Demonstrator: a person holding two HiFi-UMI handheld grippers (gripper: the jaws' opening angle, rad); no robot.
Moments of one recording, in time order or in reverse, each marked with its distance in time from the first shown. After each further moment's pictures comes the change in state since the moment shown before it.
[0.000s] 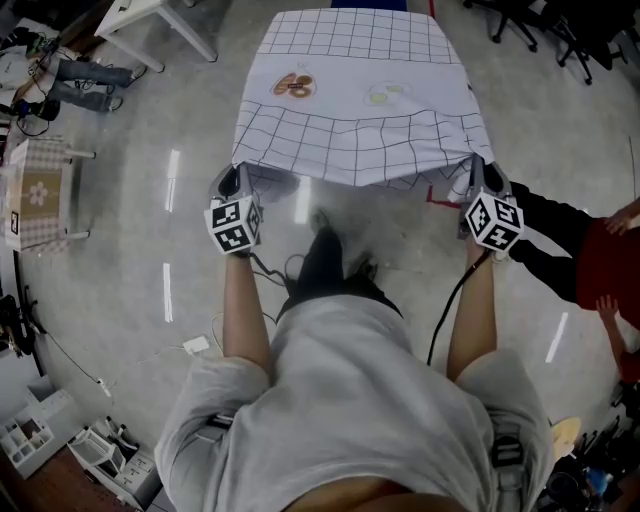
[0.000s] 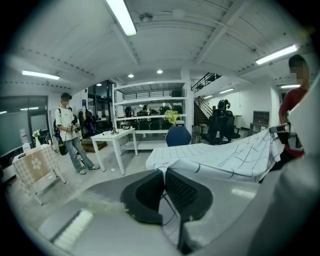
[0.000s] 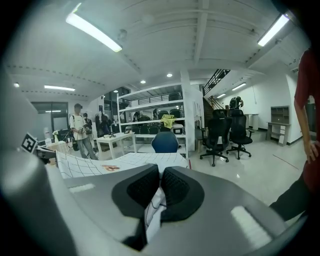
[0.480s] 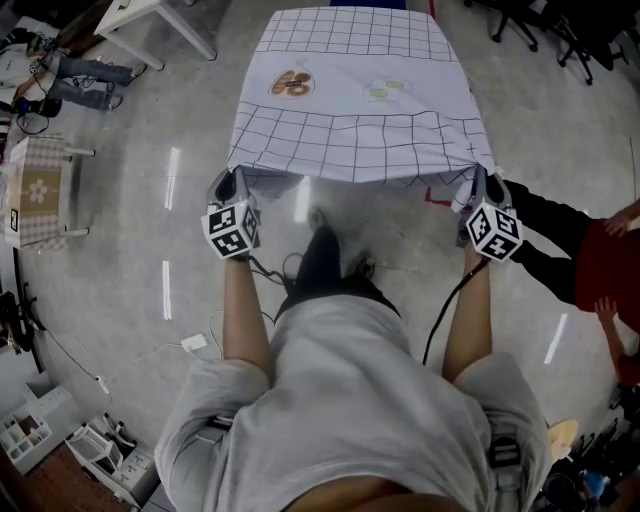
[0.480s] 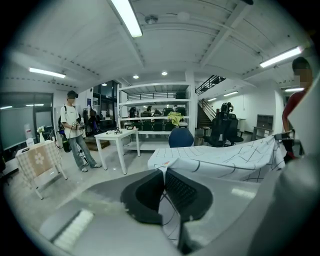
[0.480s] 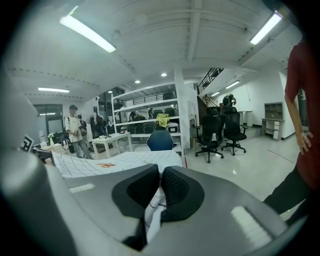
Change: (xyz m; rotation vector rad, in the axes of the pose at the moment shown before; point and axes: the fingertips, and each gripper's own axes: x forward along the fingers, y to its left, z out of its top) left arm 0.001 0.004 -0.014 -0.040 -0.012 0.031; right arm -0.006 -0.022 -0.029 0.044 0.012 -0.048
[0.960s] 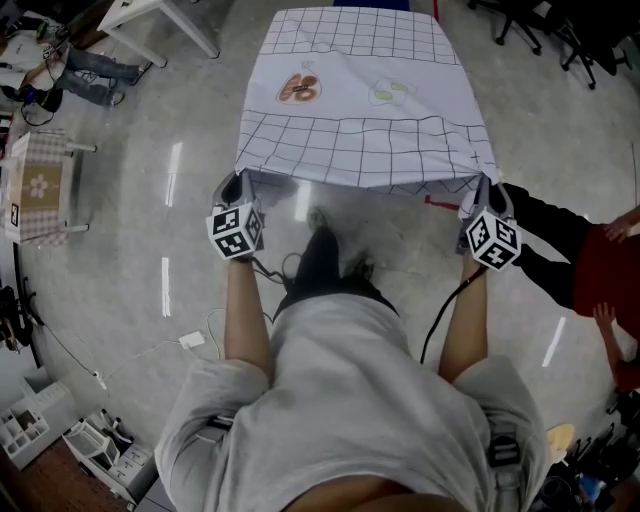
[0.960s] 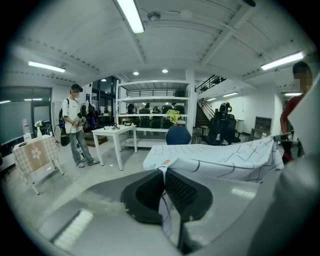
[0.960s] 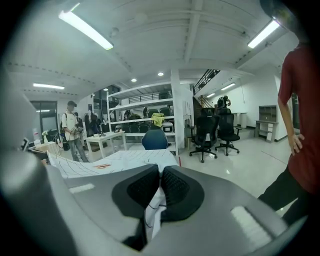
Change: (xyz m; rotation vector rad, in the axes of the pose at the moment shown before) left arm 0.007 0.000 -0.013 -0.029 0.029 -0.031; right arm -0.003 -0.004 -0.003 -0.005 0.006 -0.067
